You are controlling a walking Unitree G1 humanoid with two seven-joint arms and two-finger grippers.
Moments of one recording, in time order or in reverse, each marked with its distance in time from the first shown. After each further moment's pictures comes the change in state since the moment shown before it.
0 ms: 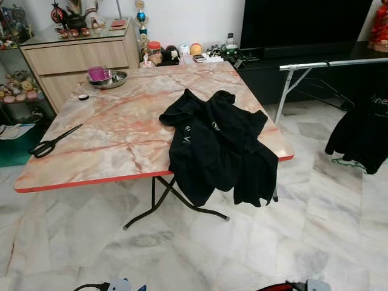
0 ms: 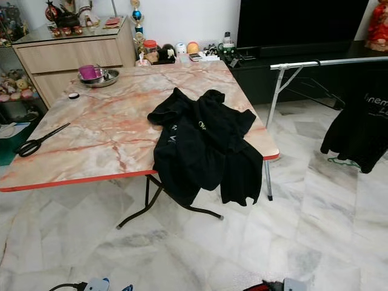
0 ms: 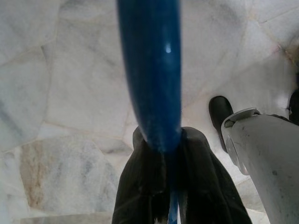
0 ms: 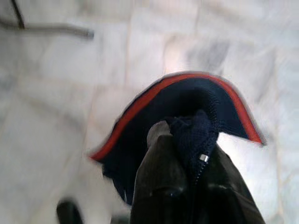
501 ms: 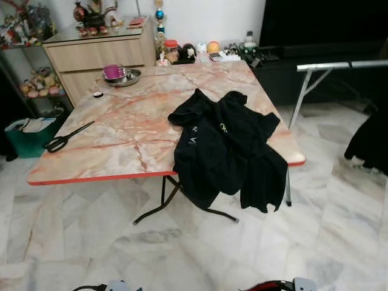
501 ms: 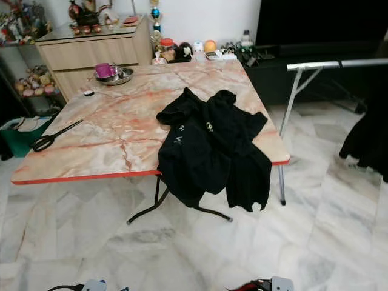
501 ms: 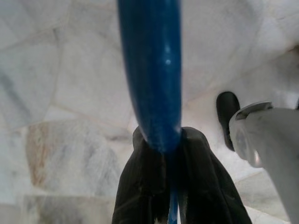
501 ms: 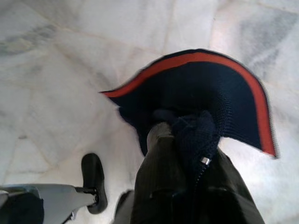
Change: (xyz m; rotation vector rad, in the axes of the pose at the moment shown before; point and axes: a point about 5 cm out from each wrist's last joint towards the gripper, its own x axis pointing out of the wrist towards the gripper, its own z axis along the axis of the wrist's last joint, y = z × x) left arm 0.000 0.003 -0.001 0.005 0.007 0.012; right arm -0.004 0.011 -0.022 -0.057 0.202 0.139
